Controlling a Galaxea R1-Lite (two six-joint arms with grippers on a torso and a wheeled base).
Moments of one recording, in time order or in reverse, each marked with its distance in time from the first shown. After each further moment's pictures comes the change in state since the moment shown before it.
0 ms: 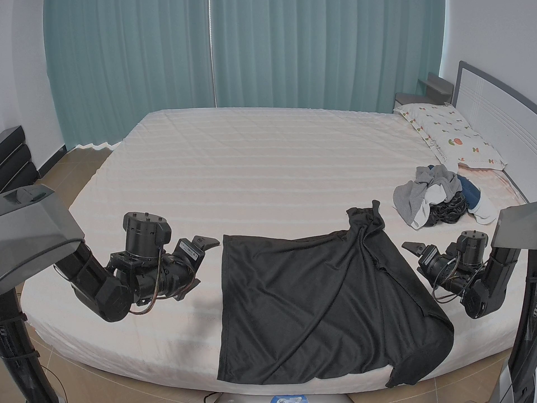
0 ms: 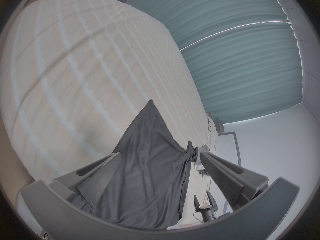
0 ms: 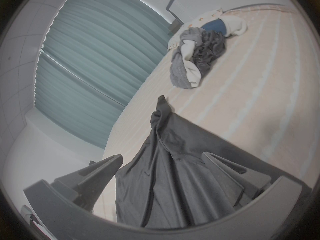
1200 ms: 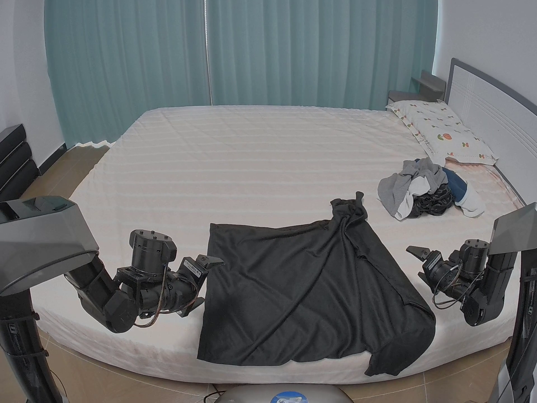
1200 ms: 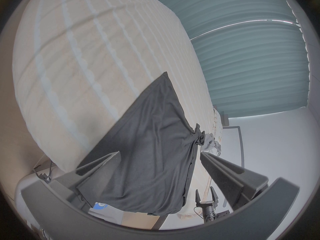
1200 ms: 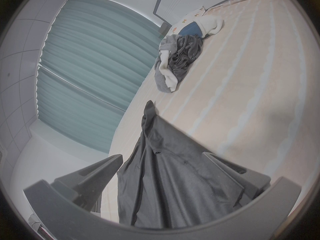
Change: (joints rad) left arm -0.008 0.068 0.063 -0.057 -0.058 -0.054; right arm -0.043 0.086 0.044 -0.154 0.043 0.077
